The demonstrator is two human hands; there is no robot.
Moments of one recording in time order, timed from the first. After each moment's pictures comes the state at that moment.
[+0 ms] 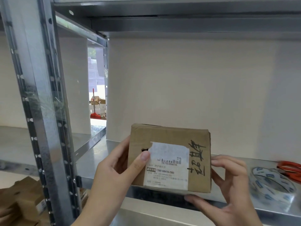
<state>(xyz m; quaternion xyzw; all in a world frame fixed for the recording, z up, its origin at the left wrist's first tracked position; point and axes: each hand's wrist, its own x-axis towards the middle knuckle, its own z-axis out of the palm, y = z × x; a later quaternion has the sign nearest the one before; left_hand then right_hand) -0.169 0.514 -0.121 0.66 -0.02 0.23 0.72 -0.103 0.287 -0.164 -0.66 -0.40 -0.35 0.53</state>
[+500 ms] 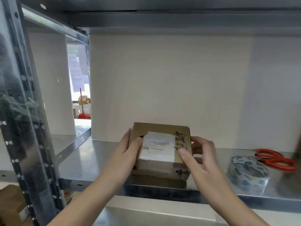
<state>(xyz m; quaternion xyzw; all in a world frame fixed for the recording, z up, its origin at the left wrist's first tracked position) -0.123 0.491 -0.109 0.78 0.01 0.15 0.61 -0.105 0.294 -0.134 -0.79 -0.19 -0.15 0.57</state>
